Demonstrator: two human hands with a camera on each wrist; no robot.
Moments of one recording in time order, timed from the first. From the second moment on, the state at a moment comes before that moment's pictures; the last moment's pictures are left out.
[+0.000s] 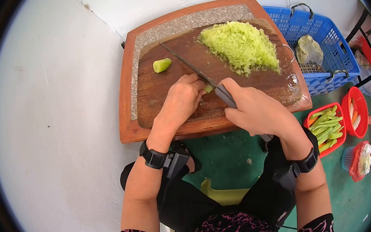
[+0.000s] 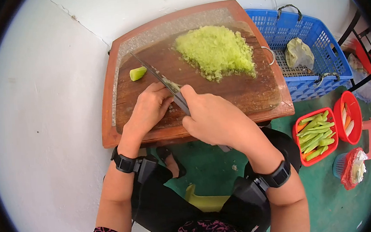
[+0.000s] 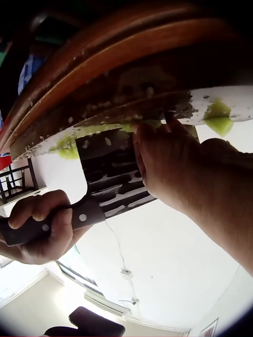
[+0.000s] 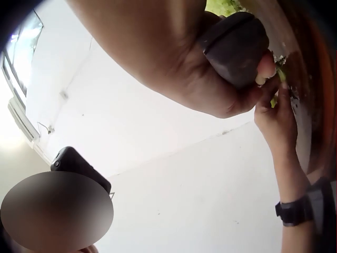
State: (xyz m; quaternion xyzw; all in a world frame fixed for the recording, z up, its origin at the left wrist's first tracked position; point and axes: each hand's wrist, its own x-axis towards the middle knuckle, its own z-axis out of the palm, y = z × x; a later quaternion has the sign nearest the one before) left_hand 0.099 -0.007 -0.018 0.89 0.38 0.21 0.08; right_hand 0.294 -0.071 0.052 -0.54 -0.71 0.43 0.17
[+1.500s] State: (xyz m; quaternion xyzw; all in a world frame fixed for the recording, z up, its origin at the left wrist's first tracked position) left_hand 0.097 -0.023 -0.032 0.86 0.40 0.31 0.07; right_hand 0.307 -0.079 0.047 -0.49 -0.61 0.55 0.28
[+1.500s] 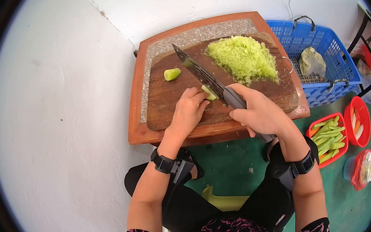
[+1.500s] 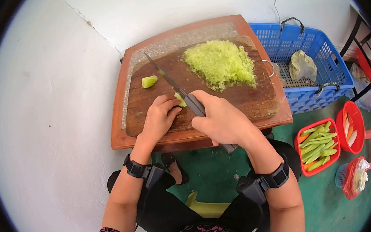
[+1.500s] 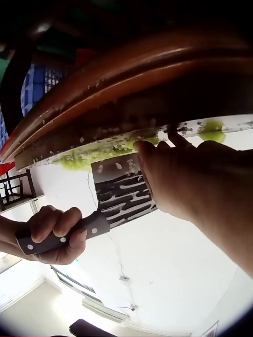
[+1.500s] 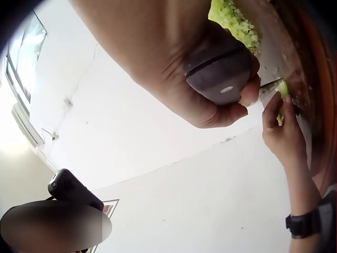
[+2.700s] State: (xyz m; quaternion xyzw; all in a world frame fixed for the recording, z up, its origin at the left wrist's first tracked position) left_hand 0.100 -0.017 -0.029 0.87 0.40 0.28 0.04; right_hand 0.301 -0.090 0.051 -0.53 -0.68 0.45 0.24
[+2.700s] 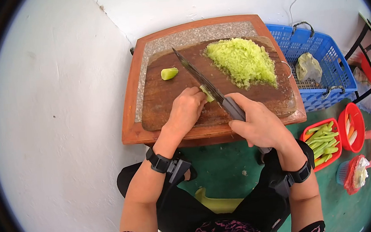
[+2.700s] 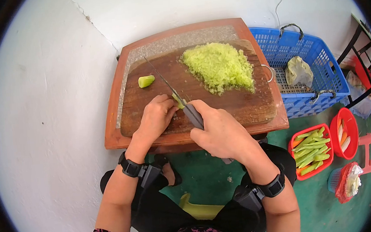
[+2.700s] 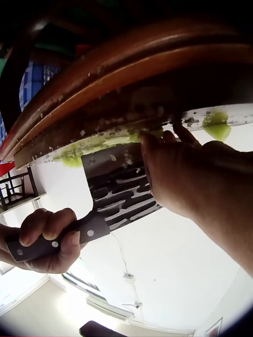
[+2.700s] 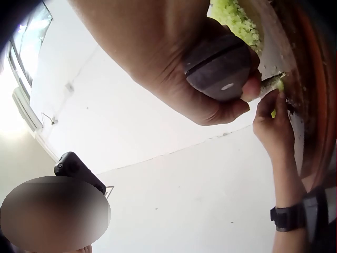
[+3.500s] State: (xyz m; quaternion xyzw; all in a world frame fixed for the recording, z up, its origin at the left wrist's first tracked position) left_hand 0.097 -0.014 -0.031 0.88 0.39 0.27 0.05; right_hand 0.287 -0.079 0.043 -0.54 -0.70 0.43 0.17
